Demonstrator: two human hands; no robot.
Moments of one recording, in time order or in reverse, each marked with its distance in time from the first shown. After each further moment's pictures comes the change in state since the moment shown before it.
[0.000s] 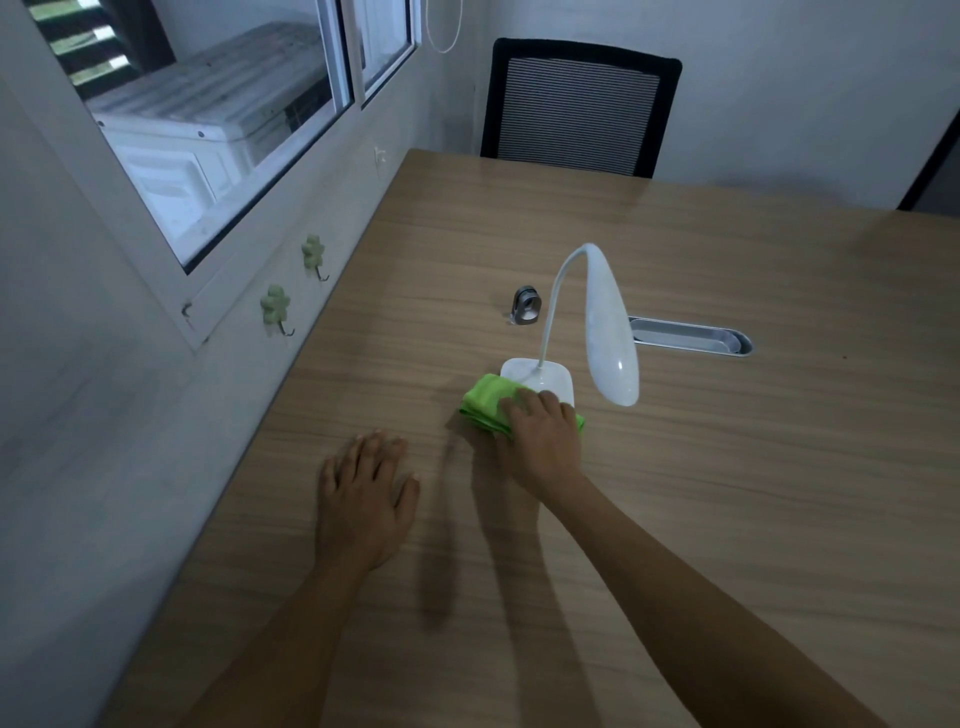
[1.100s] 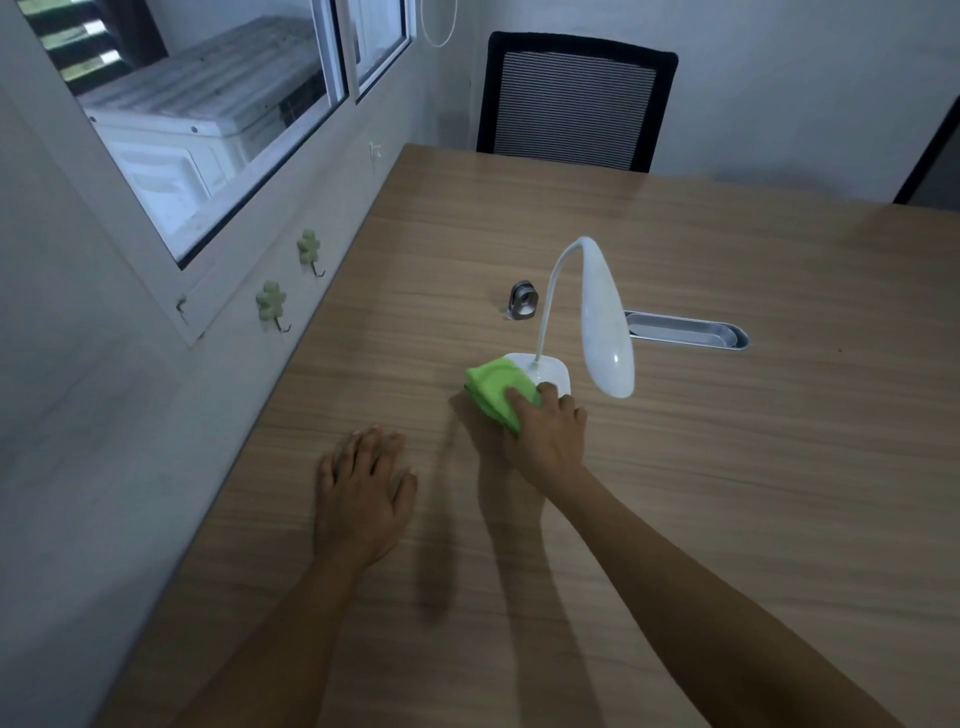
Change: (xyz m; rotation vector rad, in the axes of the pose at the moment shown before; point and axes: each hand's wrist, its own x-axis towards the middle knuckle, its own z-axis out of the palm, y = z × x) left_hand 0.000 -0.001 0.002 -0.002 -0.015 -0.003; right_hand -0.006 -0.001 -0.011 0.093 -0.038 0.162
